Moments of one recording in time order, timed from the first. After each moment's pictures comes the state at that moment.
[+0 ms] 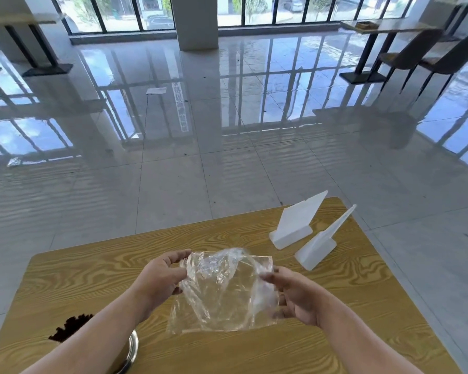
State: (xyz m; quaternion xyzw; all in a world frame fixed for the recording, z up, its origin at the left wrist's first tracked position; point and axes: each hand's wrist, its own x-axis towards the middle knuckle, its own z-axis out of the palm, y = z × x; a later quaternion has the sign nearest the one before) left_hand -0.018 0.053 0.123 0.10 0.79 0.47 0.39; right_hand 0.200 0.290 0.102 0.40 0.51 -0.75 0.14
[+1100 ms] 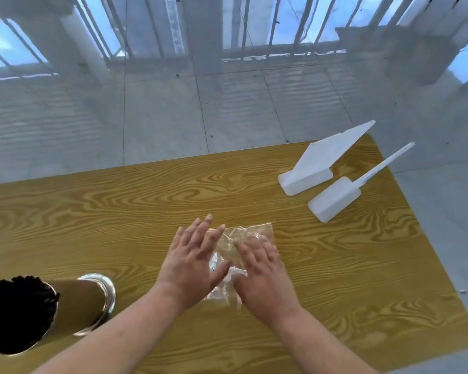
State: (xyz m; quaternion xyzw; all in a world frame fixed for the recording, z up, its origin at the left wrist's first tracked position) left_hand 0.040 0.078 -0.048 0.47 0.87 0.08 0.15; right_hand 0.194 0.218 -0.048 0.22 0.94 -0.25 0.11
